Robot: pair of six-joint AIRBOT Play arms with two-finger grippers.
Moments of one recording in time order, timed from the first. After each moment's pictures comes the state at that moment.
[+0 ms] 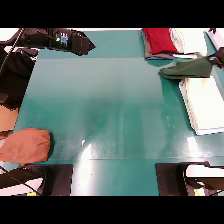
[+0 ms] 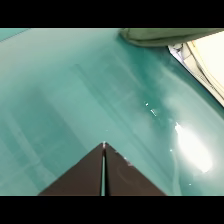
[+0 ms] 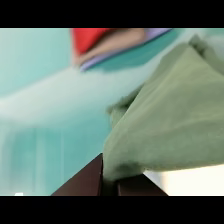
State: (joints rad) left arm -0.38 -1.31 1.77 1.07 -1.06 -1.36; right arm -0.57 -1.44 1.50 -0.73 1.02 1.22
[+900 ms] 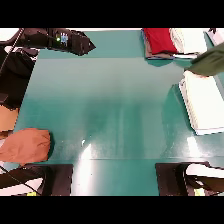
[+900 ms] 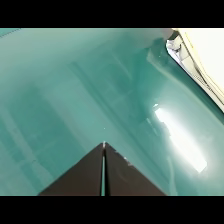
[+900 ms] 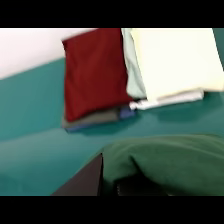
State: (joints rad) left arm -0.38 -1.31 1.77 1.07 -1.07 -1.38; right arm -0.71 -1.38 1.77 -0.77 1.15 1.19
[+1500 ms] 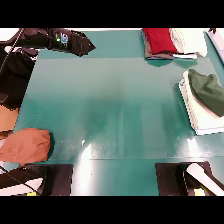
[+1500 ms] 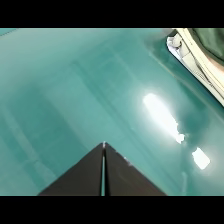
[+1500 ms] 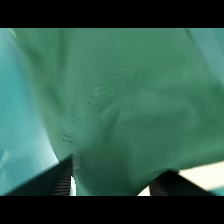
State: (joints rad) left arm -0.38 -1.31 1.77 1.07 -1.08 -1.36; right arm -0.90 -0.99 1.05 -1.16 1.25 1.18
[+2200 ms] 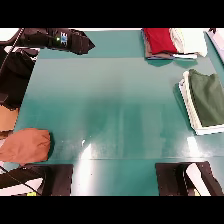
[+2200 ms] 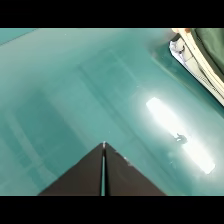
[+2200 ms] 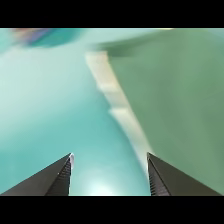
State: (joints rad) left arm -0.38 -1.31 1.77 1.07 -1.05 -1.35; right arm -0.71 -0.79 1.11 -0.89 1.23 1.27
